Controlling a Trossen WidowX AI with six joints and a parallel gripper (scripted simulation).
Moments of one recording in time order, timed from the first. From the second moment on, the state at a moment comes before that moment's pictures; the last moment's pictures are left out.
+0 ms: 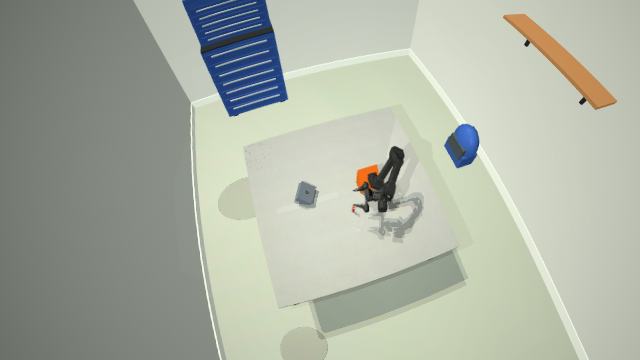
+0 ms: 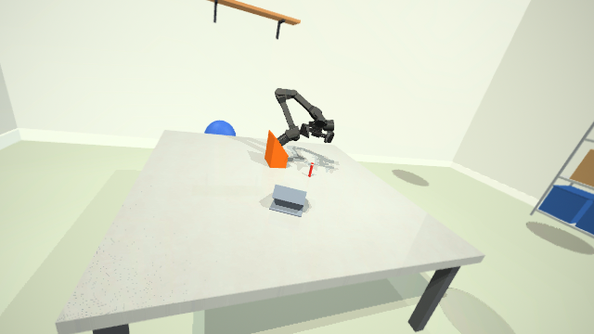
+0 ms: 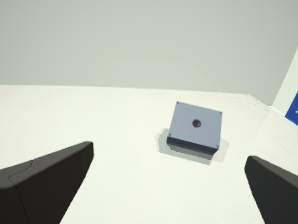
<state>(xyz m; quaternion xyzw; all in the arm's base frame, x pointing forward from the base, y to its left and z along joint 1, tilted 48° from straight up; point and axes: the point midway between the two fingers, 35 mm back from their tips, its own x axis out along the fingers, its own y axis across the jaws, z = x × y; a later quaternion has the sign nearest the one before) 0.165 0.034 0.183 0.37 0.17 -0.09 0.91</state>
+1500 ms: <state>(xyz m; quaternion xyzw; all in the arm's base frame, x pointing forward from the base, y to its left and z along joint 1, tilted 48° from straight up) 0.151 0.077 0.110 0.19 0.69 0.06 0.69</state>
